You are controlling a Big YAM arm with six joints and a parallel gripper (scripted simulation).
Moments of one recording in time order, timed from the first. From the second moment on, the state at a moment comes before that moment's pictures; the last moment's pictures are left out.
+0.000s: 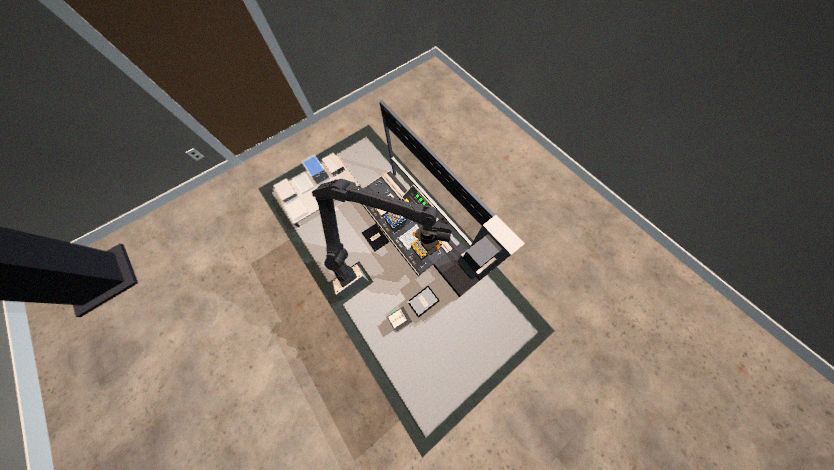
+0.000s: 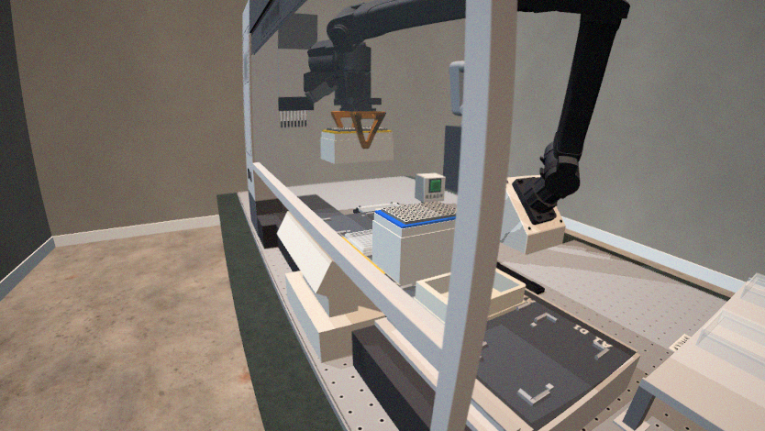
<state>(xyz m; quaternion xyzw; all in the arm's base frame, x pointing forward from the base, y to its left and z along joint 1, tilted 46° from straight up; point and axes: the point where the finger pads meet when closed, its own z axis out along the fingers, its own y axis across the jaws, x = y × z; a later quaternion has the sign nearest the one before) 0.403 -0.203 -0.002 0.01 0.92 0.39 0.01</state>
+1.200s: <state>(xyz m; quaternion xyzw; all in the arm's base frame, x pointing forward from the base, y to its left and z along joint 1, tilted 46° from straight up) 0.267 -0.195 -0.003 0.02 0.92 0.40 -0.01</state>
